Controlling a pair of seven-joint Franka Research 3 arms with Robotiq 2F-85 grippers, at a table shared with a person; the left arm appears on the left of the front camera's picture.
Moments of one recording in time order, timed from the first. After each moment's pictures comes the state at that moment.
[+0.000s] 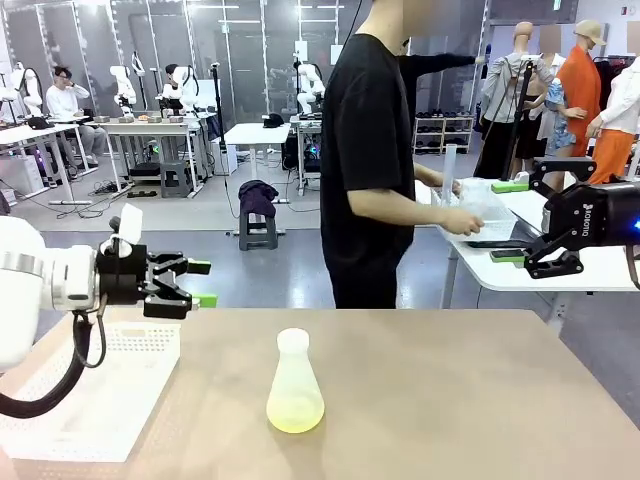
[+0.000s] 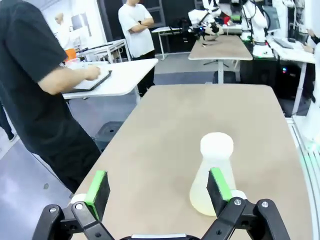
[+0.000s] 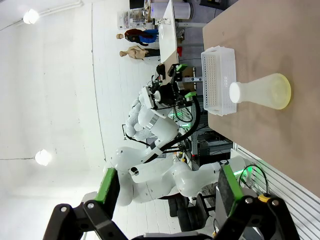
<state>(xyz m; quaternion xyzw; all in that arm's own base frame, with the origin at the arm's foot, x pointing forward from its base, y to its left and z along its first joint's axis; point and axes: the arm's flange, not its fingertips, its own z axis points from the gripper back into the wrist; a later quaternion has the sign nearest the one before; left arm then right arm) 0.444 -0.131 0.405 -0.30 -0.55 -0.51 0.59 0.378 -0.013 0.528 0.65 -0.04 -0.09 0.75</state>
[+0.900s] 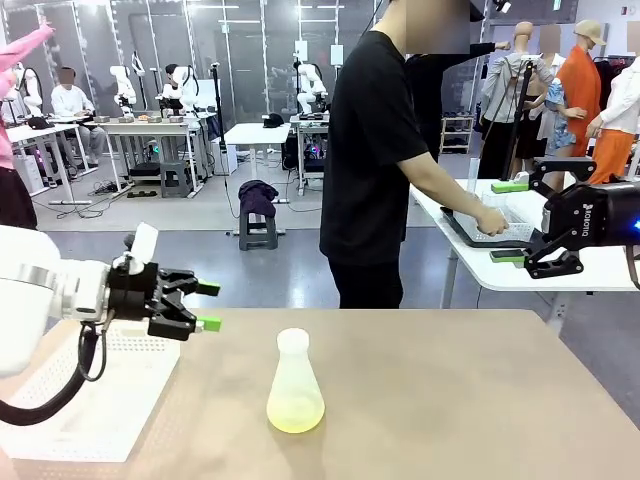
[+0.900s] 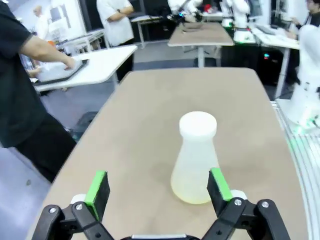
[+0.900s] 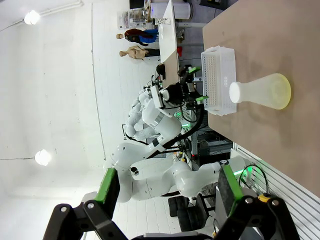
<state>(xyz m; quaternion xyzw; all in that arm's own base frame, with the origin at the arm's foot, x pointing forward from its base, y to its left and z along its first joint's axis) 0.447 -0.145 0.379 -0.32 -0.49 -0.55 0.59 0.378 -0.013 0.528 0.65 -0.04 -0.09 0.75</state>
